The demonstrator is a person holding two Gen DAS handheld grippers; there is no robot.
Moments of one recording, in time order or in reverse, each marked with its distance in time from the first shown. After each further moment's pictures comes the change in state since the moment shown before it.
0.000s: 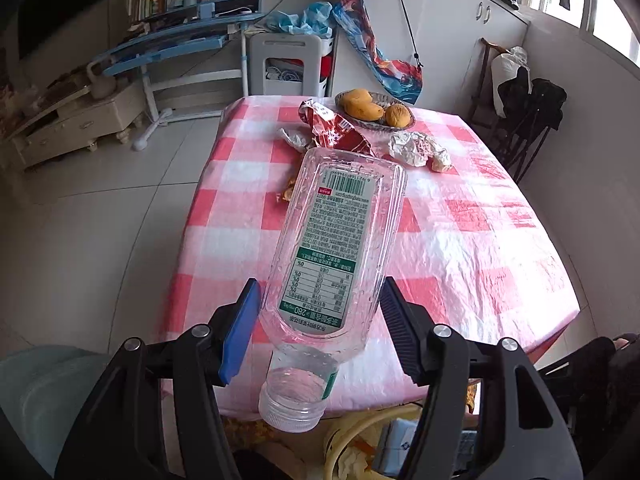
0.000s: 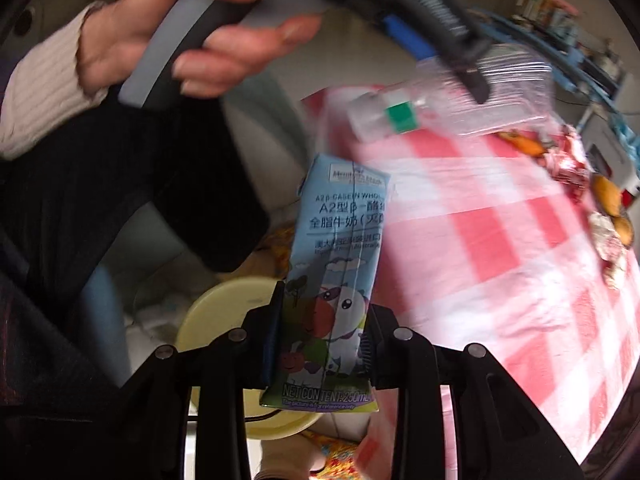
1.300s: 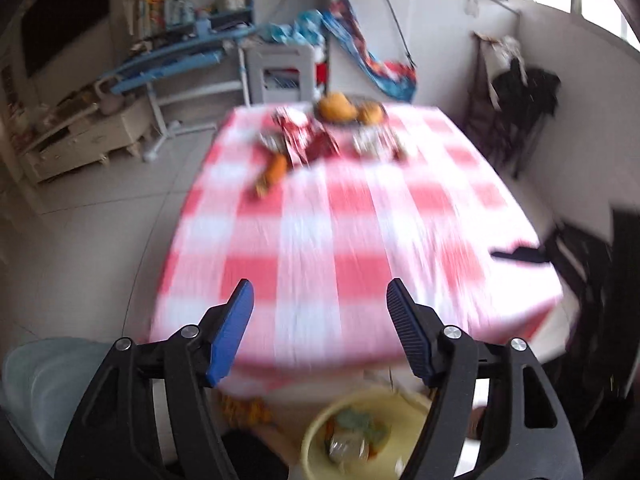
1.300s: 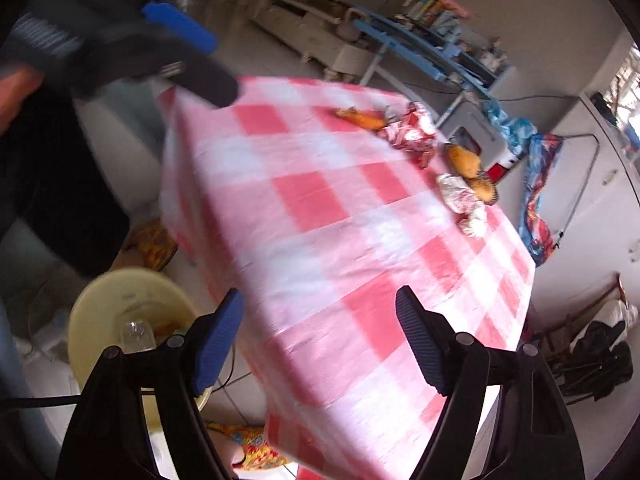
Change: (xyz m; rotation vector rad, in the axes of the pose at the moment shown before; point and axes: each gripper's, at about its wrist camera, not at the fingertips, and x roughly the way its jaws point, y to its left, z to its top) left arm -0.031 -0.058 -0.007 0.017 -0.045 0.068; right arm -0.044 -0.061 -0.031 0.190 -0.055 -0.578
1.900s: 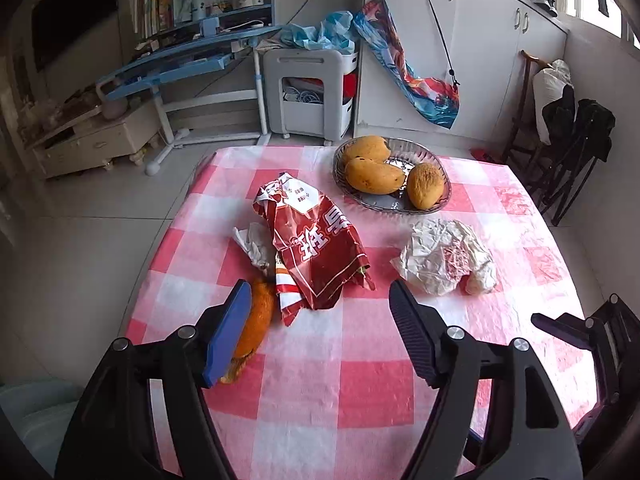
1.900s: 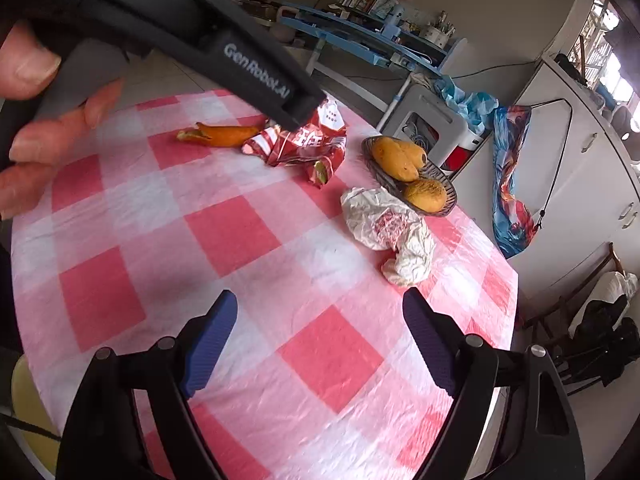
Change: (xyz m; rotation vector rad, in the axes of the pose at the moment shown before) left arm 0.172 -0.012 0.137 -0.060 0.007 0.072; right arm 0.102 -0.100 0.044 0.109 -0.015 -0.066
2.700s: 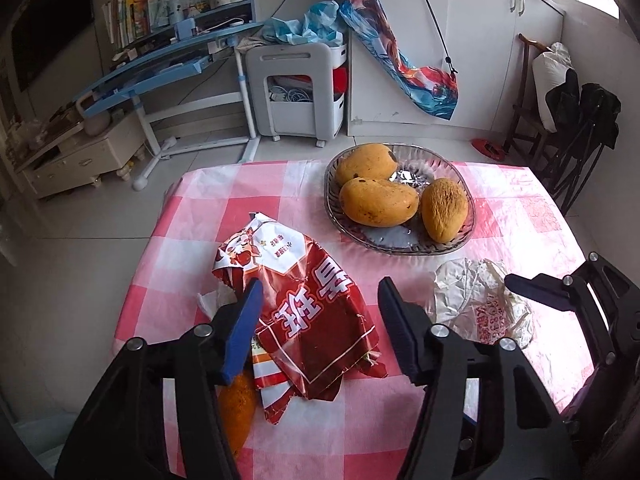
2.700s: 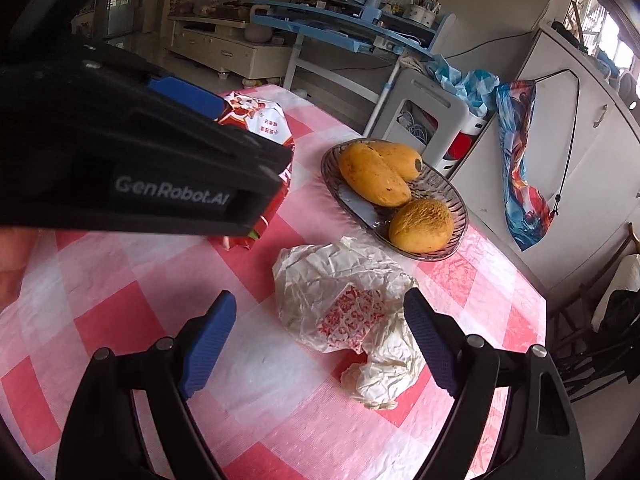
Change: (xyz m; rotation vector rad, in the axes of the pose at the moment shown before) left arm 0.066 -0.012 0.044 0.073 0.008 -0.008; right arm 0.061 -0.041 0.032 0.090 0.028 0.044
